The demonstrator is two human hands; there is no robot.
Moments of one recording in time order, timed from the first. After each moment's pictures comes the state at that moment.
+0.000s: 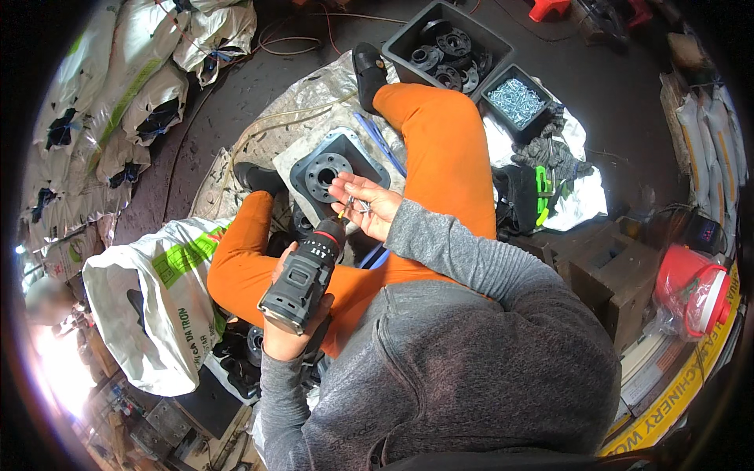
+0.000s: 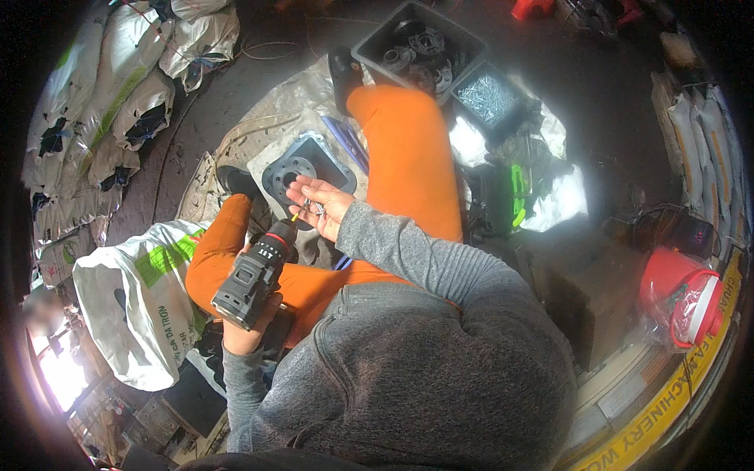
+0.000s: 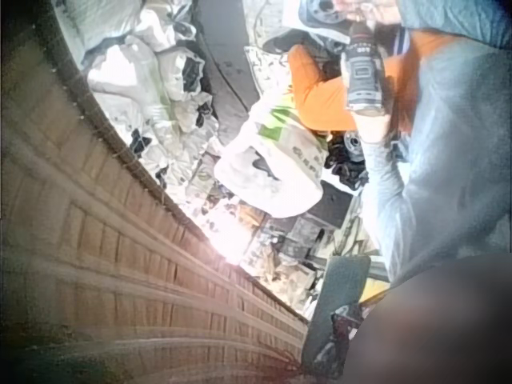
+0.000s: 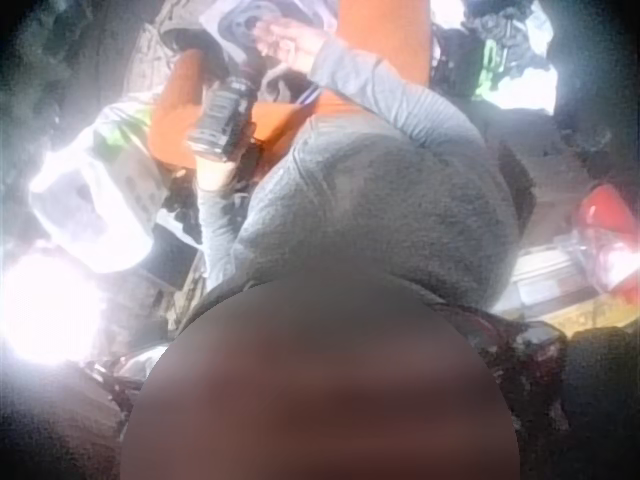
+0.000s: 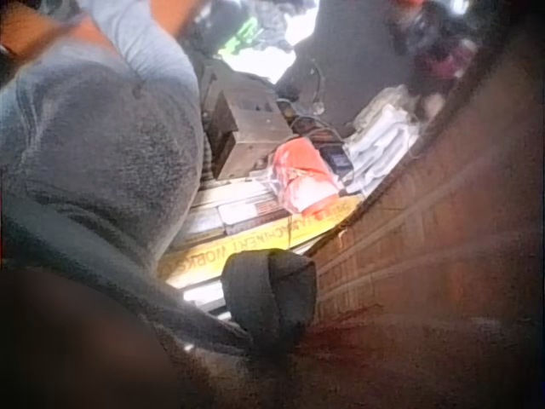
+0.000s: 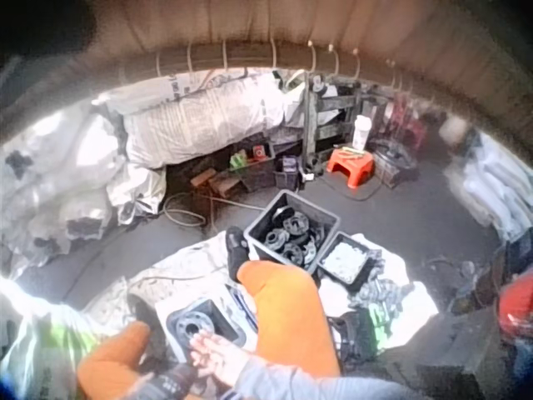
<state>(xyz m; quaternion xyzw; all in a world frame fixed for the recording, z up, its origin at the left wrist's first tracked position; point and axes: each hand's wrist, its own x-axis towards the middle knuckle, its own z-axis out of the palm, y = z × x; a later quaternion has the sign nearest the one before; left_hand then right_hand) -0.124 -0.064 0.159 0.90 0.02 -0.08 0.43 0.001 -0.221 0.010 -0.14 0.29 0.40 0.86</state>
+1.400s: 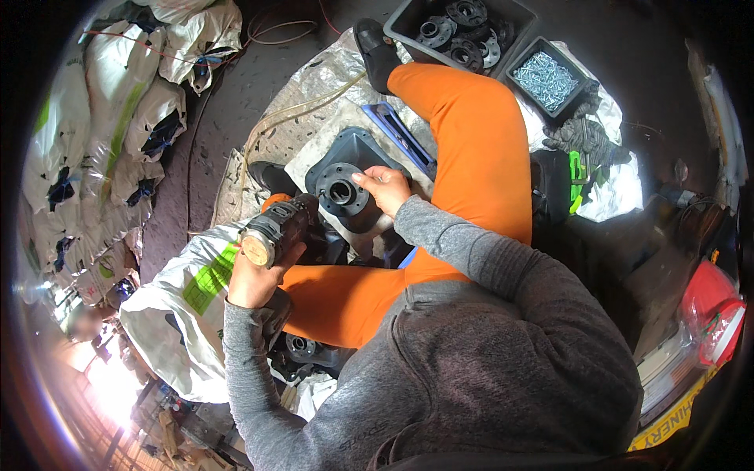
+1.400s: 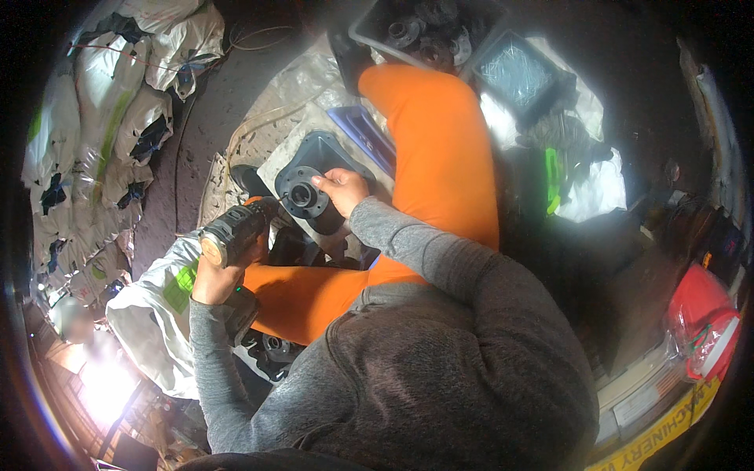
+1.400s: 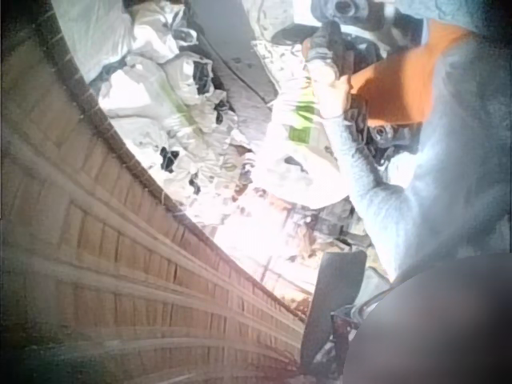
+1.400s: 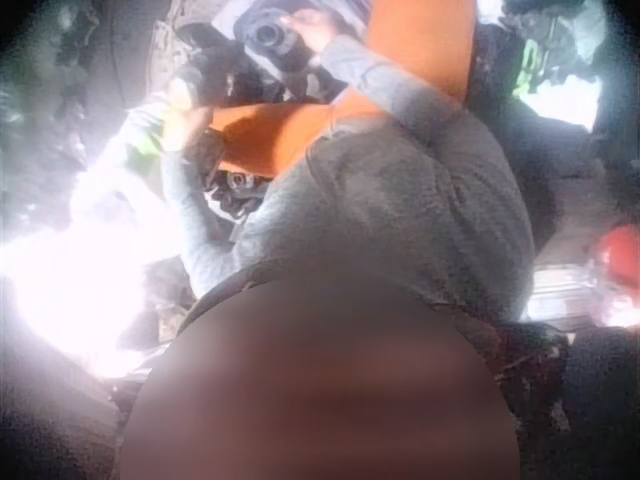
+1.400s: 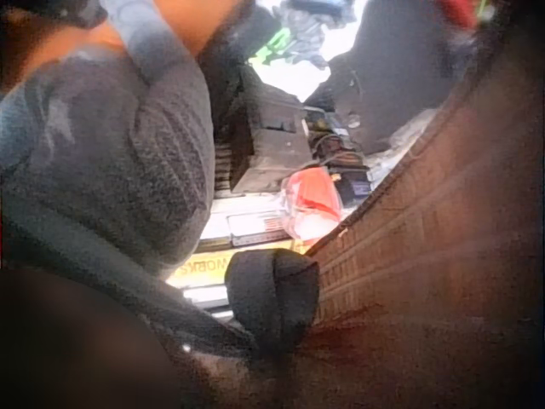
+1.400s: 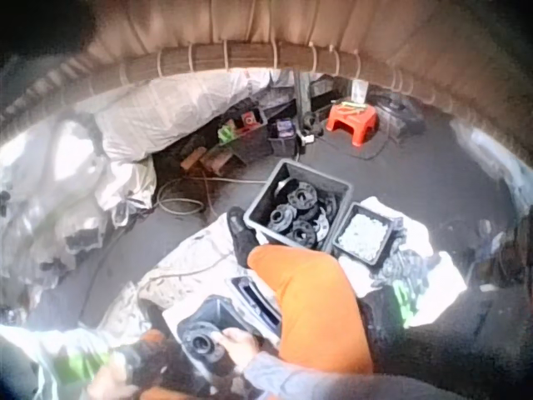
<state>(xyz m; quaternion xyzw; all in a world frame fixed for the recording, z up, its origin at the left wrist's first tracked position) 0.006 0.005 0.147 0.88 0.12 -0.30 0.34 0.020 -0.181 -0.093 -0.57 0.20 0.27 0.75</state>
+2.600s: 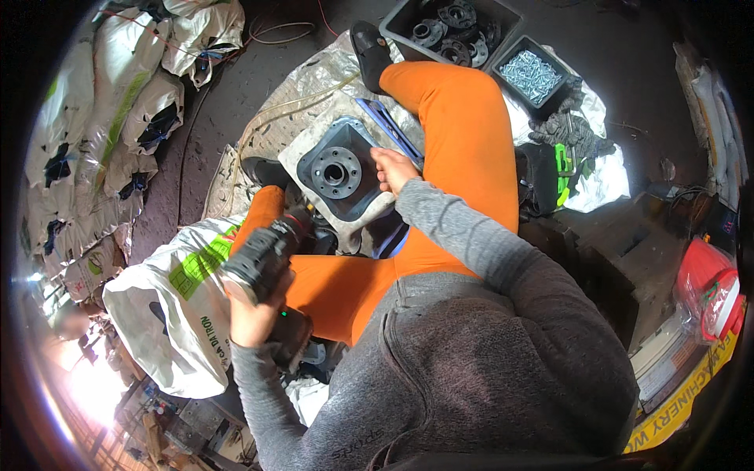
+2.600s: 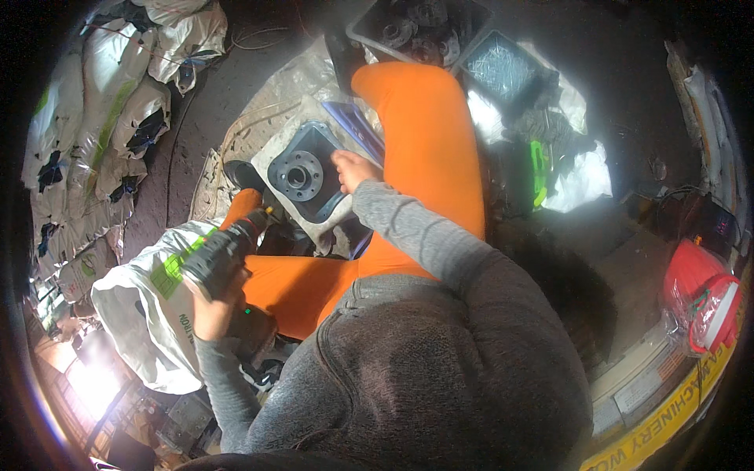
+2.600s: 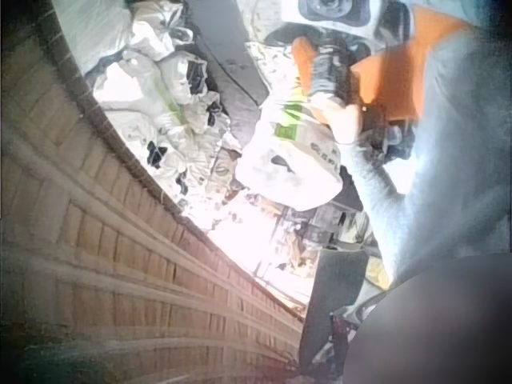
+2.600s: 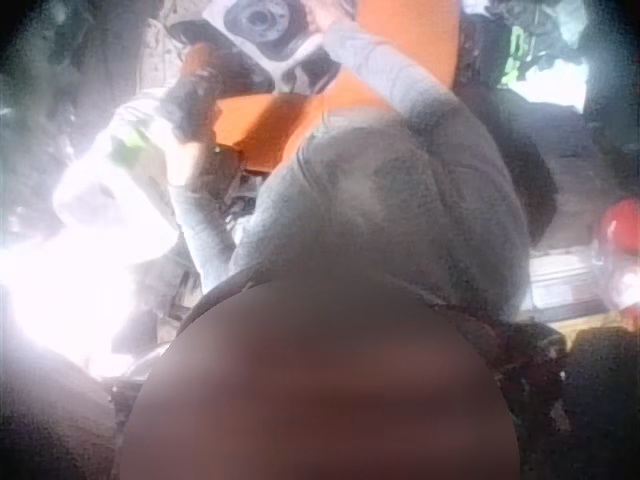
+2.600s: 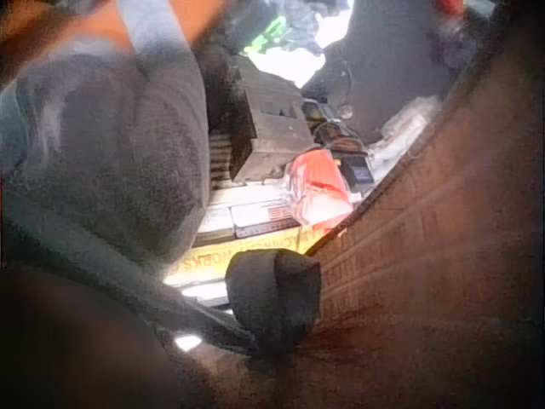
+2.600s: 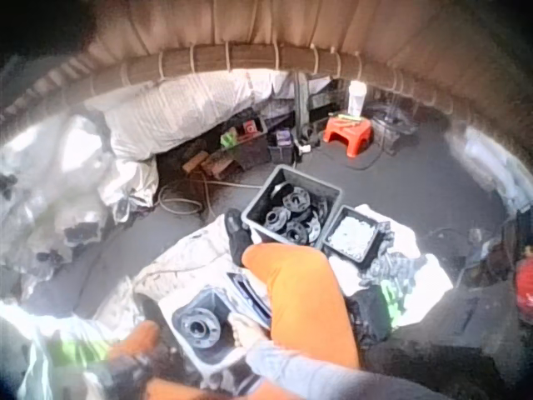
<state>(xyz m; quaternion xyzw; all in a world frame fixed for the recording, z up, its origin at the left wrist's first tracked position) -0.069 -0.024 0.185 0.86 0.21 -0.19 0.41 0.026 -0.218 -0.079 -0.49 0.31 0.33 0.74</state>
